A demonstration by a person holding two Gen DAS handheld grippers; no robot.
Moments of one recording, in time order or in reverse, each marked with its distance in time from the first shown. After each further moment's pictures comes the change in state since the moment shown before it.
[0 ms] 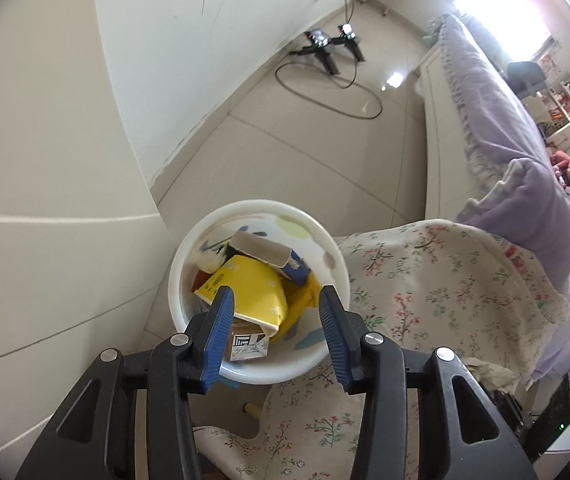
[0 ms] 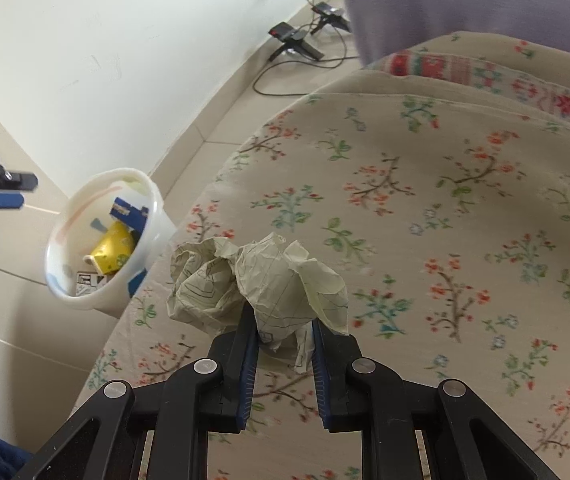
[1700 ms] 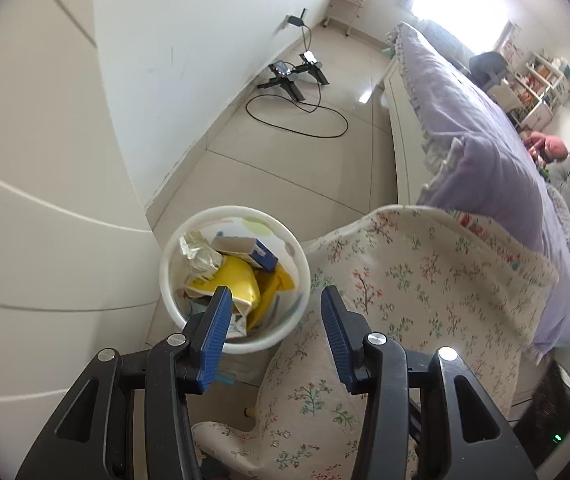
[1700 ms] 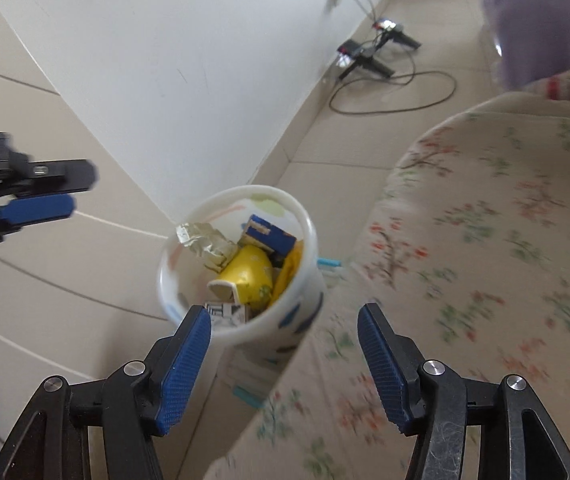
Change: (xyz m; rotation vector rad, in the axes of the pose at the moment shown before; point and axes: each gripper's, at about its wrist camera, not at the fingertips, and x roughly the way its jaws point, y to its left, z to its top) left arm -0.059 -0.046 -0.062 0.132 -0.134 -0.006; right arm -0.007 0.098 -0.012 0.039 -0.083 0.166
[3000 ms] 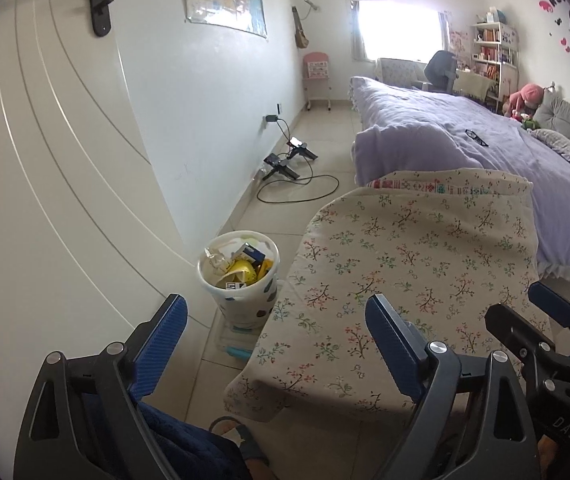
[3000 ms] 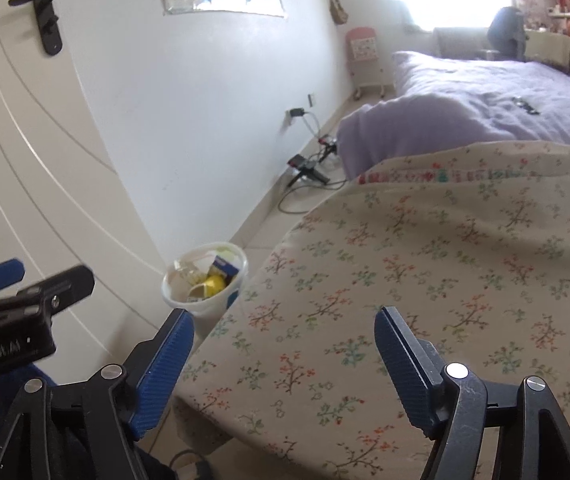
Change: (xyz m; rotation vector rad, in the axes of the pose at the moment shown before) left arm -0.197 -0.148 -0.240 0.276 -0.399 0.238; right arm -0.274 -0.031 -0.137 -0.041 -0.351 -0.121
